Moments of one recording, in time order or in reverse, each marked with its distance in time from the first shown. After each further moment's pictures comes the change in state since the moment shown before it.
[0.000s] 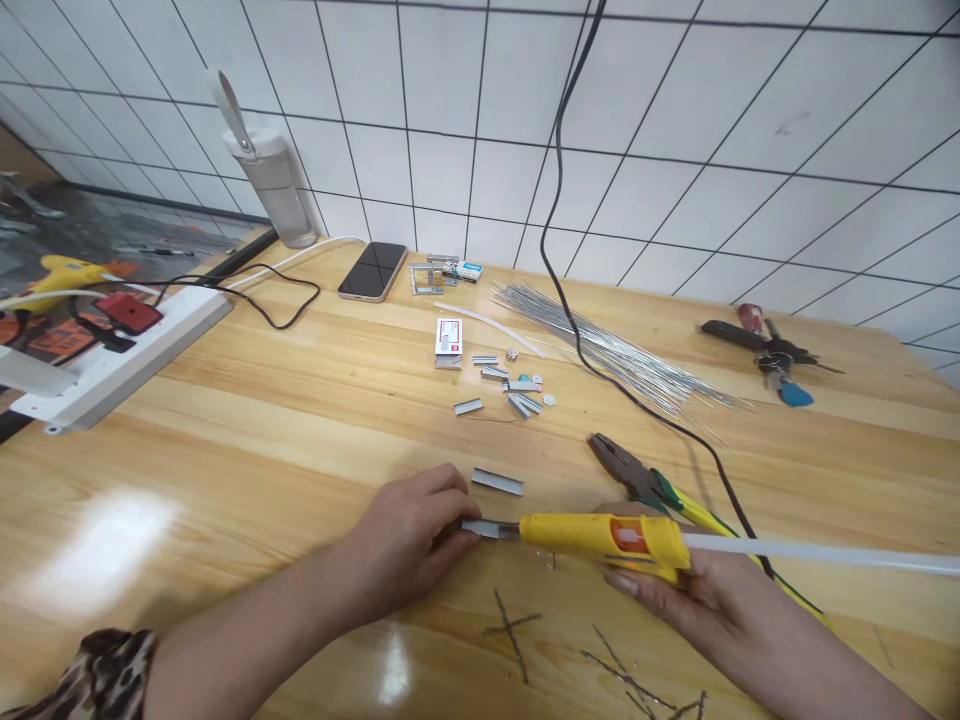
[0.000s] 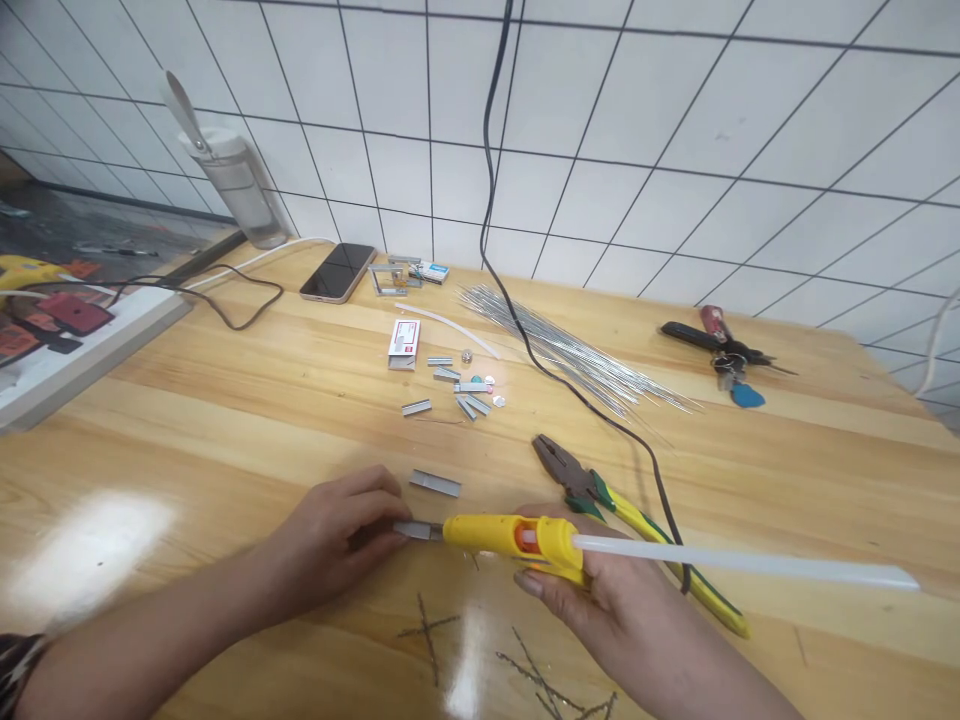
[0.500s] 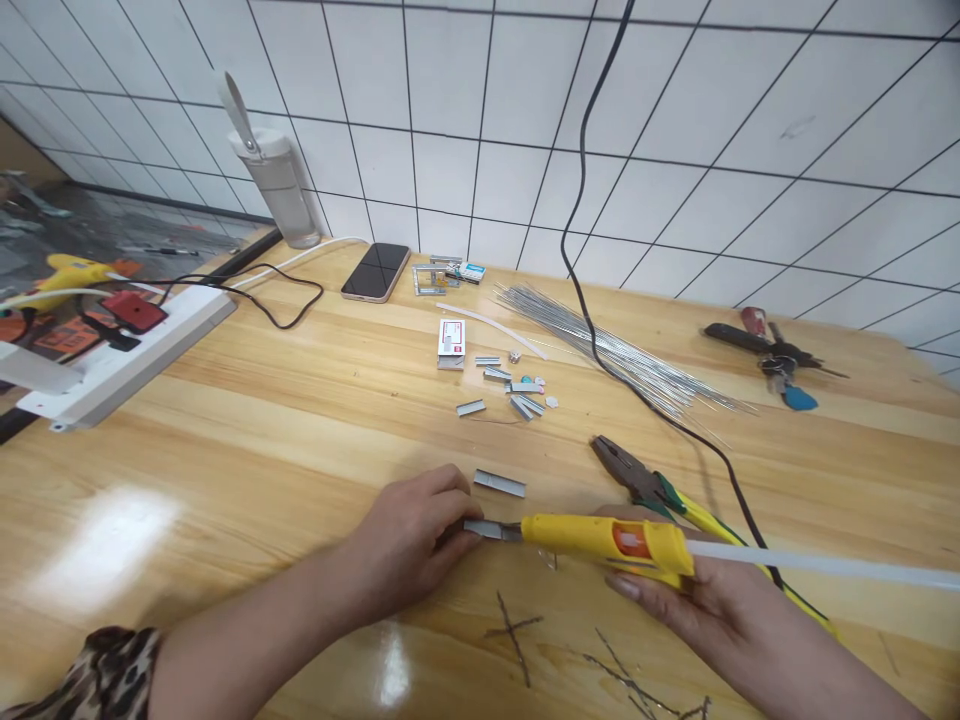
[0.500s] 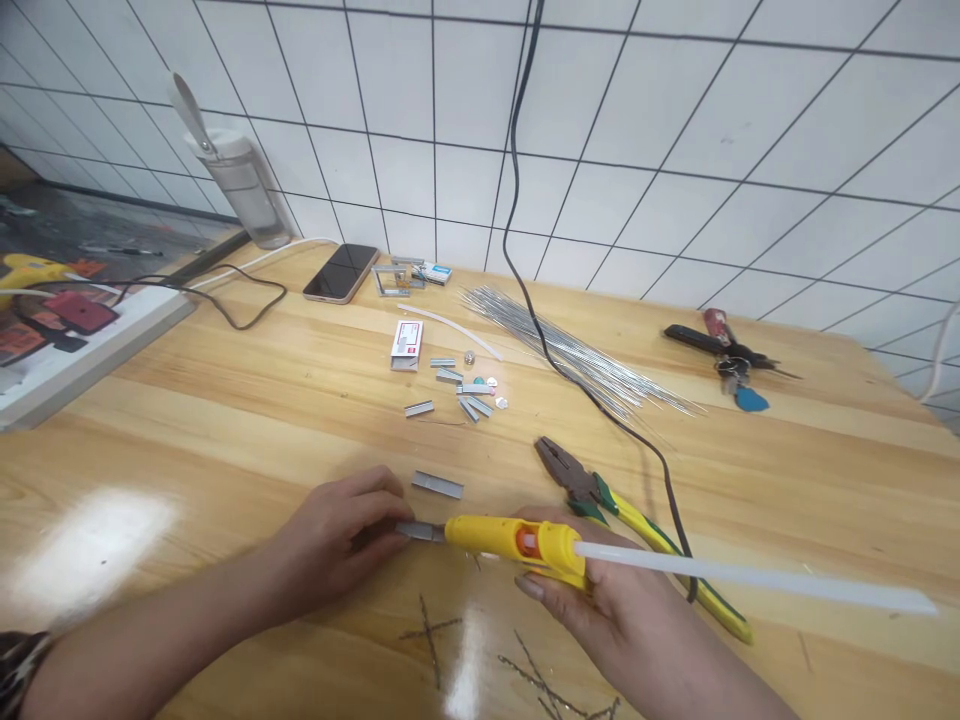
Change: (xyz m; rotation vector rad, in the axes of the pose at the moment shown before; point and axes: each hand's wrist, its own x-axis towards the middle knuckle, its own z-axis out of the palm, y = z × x) left_hand 0.000 0.000 0.000 0.011 0.000 -0.012; right_hand -0.002 0.003 0.003 -0.032 -0.011 0.000
